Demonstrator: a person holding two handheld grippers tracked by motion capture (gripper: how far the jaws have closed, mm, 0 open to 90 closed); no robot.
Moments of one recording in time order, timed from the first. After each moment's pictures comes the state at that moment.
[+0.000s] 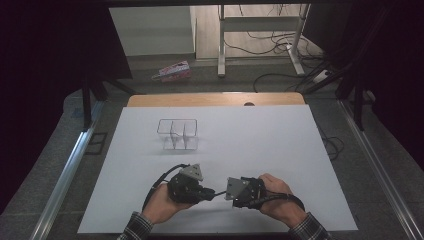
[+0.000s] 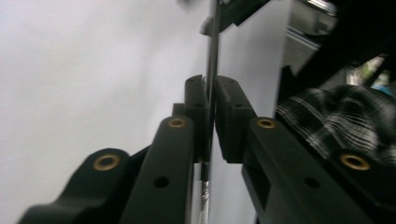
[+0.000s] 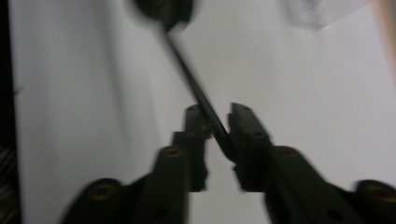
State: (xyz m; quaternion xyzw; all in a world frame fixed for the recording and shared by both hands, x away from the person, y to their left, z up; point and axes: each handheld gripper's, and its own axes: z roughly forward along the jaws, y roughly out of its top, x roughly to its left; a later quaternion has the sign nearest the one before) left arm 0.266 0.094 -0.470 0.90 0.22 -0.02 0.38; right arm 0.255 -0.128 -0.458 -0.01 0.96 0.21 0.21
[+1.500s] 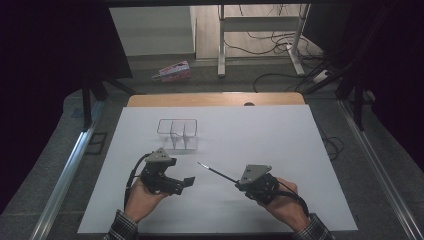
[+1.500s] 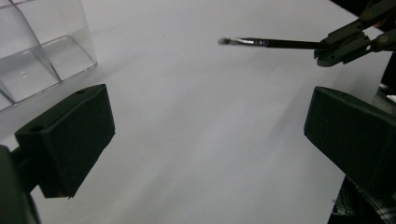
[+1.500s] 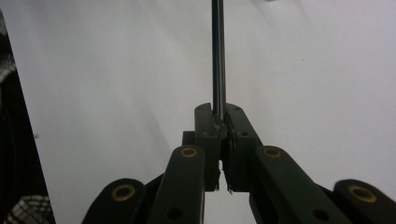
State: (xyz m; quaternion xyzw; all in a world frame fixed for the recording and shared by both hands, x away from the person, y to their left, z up) left arm 0.271 0.156 -0.461 0.81 0.39 0.05 0.44; right arm 0.269 -0.160 -0.454 0.15 0.93 0.30 0.15
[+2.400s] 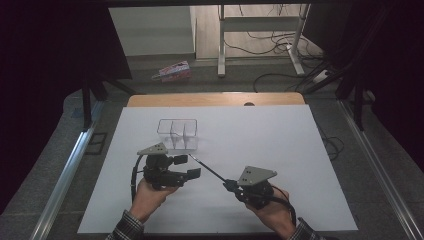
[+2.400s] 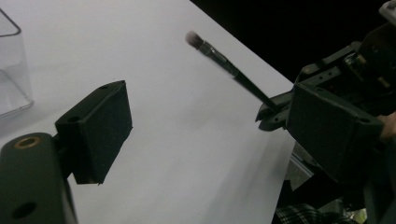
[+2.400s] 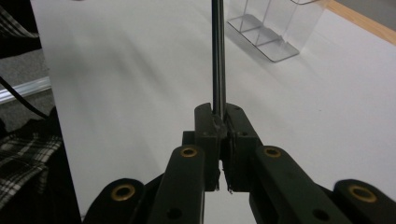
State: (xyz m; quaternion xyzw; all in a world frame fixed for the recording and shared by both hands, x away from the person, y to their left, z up) left arm 0.277 0.152 -0.448 0.75 0.38 -0.03 0.55; right arm 0.252 -0.145 -0.453 0.19 0.87 0.42 0.13
